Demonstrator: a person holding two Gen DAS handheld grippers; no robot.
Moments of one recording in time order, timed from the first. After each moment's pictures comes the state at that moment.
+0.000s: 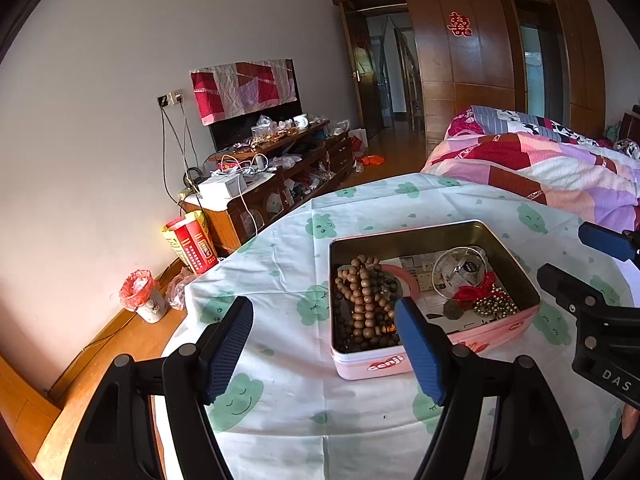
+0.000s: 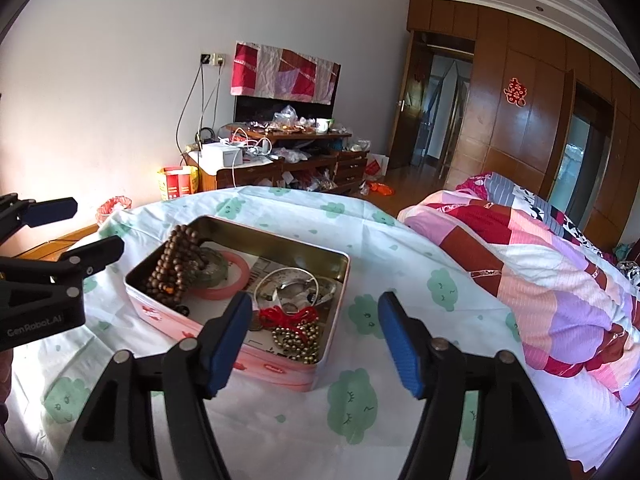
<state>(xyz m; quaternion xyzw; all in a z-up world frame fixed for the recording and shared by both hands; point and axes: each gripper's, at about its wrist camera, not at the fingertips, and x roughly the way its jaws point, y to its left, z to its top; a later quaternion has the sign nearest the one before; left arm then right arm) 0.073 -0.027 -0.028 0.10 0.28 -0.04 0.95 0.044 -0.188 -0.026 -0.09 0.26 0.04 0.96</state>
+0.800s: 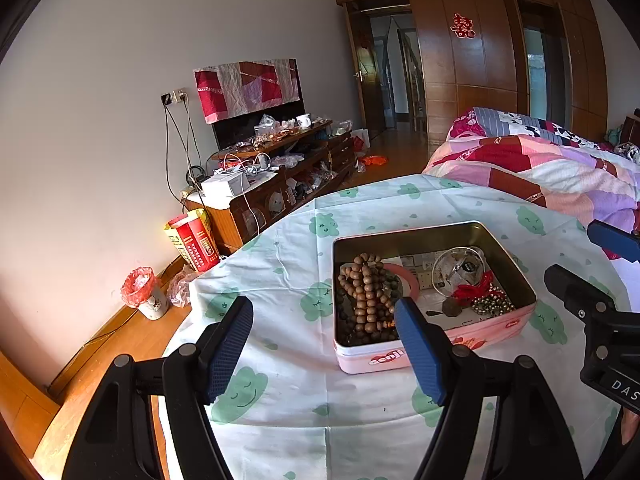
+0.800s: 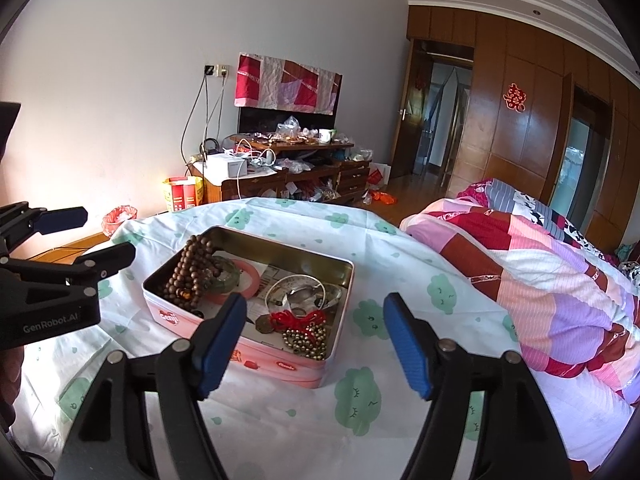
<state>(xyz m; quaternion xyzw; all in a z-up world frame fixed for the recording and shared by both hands) 0.065 -0.025 -0.024 0.09 0.28 -0.04 0.95 0.029 -0.186 -0.022 -0.08 0.24 0.05 0.97</state>
